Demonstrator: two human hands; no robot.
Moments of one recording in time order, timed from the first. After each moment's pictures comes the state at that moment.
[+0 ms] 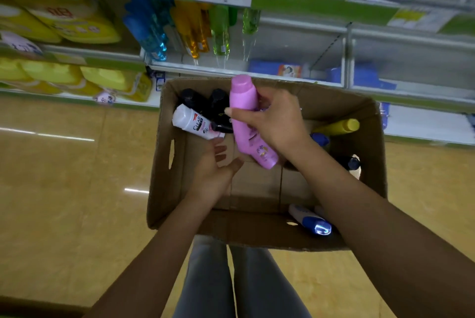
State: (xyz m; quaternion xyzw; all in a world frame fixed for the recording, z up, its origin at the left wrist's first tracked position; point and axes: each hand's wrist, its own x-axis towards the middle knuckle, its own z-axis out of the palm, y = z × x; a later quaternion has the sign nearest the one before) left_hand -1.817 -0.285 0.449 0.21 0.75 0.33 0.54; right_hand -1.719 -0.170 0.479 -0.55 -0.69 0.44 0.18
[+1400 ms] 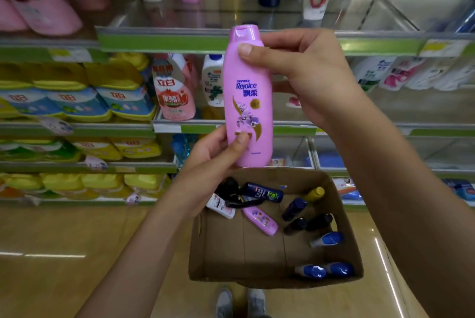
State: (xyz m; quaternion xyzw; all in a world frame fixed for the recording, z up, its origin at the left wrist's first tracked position) left_hand -1.865 -0.295 0.761 0.40 0.44 0.53 0.60; right_hand -1.731 -0.205 0.858 -0.37 -0.60 0.57 0.43
